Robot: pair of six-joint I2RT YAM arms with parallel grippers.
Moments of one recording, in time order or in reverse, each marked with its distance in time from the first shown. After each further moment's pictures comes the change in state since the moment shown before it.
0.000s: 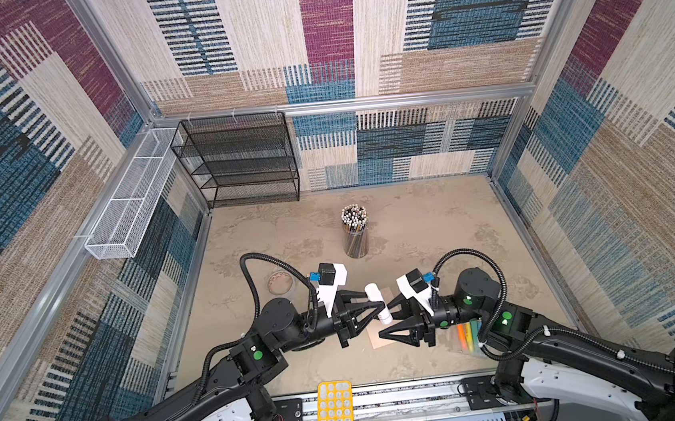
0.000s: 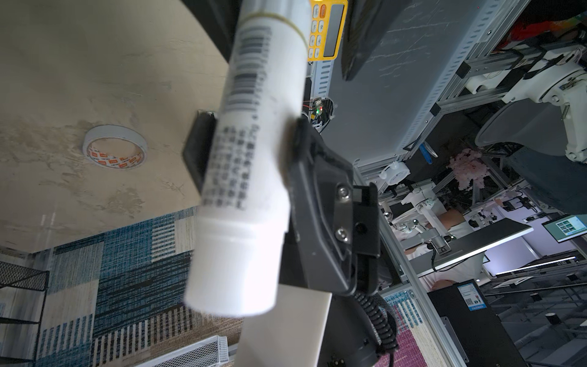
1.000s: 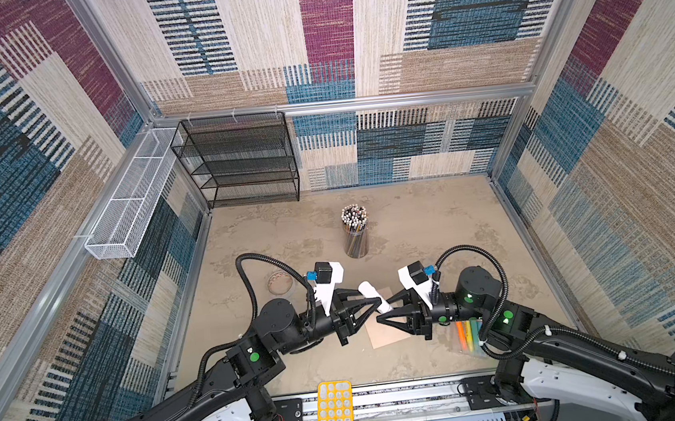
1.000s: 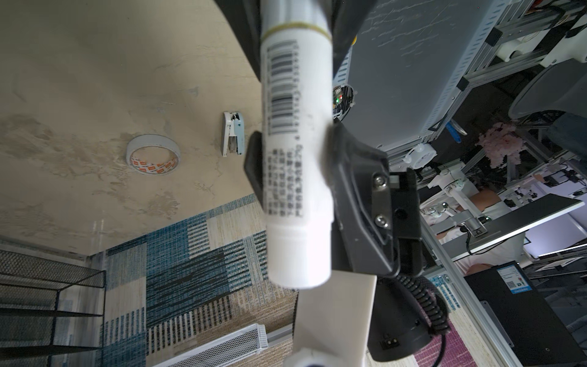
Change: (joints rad) left arm -0.002 -0.022 0.016 -0.082 -0.114 0.003; right arm -0.012 0.001 0.010 -0.019 0.125 0.023
